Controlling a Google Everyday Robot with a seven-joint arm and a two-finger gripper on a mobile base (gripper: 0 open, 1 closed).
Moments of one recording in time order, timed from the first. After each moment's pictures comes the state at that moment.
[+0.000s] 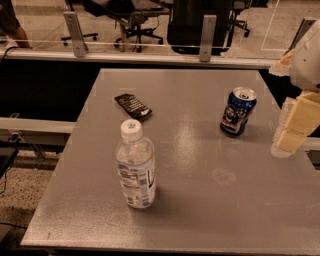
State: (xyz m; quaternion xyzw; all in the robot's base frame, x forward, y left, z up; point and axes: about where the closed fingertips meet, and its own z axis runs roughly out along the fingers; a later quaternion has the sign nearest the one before) arm 0.438 -0.216 0.978 -0.60 0.78 -0.04 0.16
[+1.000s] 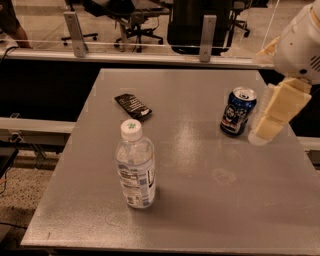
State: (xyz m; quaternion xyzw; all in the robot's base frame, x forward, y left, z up) arm 0.450 -0.176 0.995 -0.60 0.77 0.01 0.21
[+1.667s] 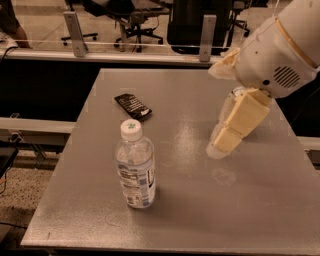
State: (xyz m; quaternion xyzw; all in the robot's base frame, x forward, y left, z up) arm 0.426 -0.098 0.991 -0.63 0.72 0.12 0.26
